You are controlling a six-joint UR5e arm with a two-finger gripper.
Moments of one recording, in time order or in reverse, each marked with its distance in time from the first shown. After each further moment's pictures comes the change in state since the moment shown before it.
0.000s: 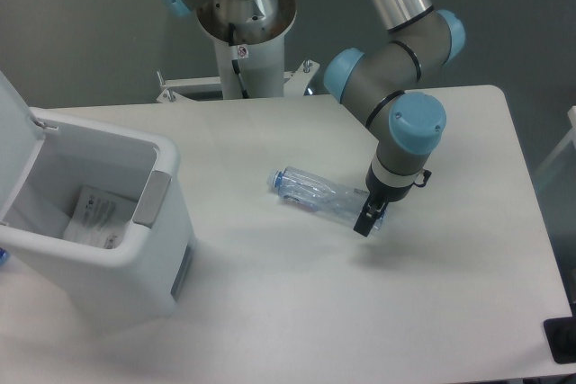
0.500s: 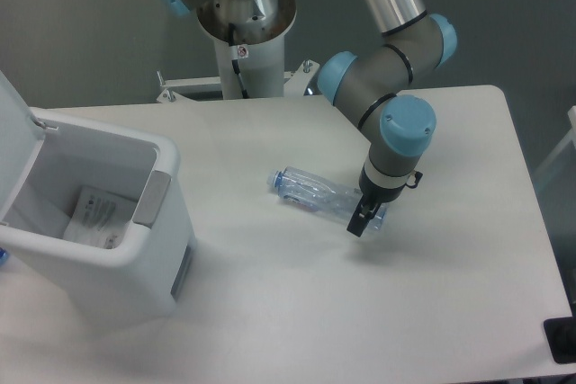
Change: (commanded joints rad) arm -0.018 0.002 -0.026 0.051 0.002 -0.020
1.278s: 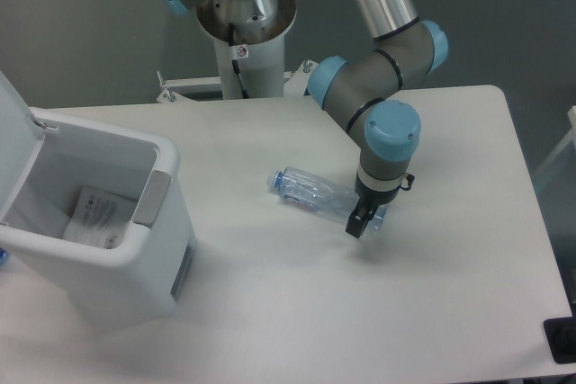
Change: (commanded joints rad) arm -0.037 -0.017 0.014 0.032 0.132 0.003
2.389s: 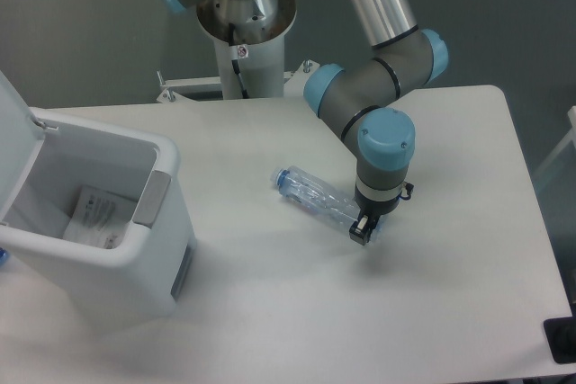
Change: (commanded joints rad) arm -0.023 -0.011 0.052 -0.002 -0.026 -0.032
